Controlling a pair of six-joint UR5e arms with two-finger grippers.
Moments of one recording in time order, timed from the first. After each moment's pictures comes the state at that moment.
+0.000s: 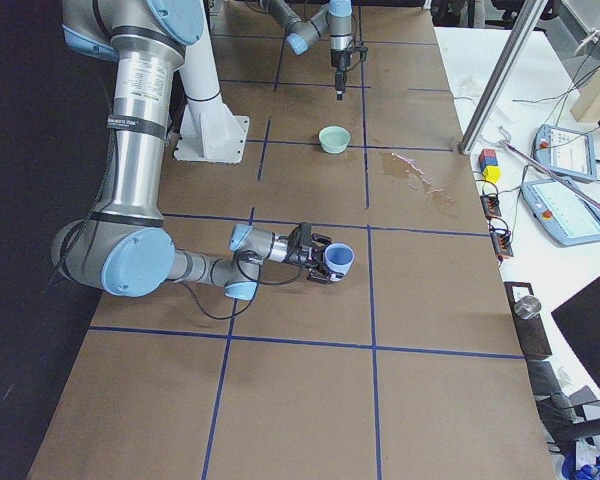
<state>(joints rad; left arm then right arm) -0.69 -2.13 -1.66 -2.00 -2.07 -1.10 0.42 -1.77 1.39 -0.03 0.69 1.16</state>
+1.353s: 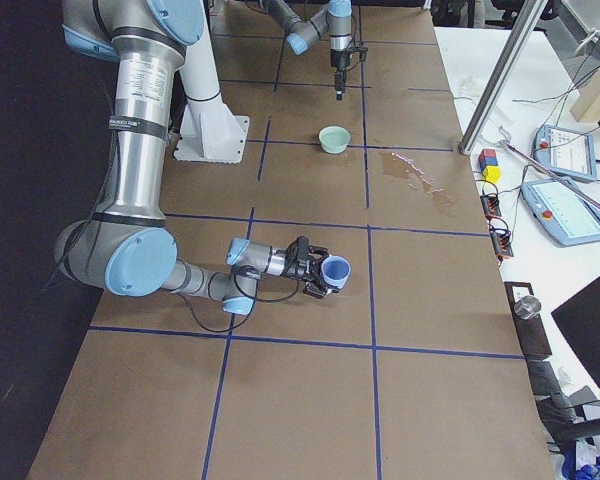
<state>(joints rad) -0.69 -2.13 -1.66 -2.00 -2.07 -1.10 0.41 -1.76 1.31 0.06 0.69 1.15</state>
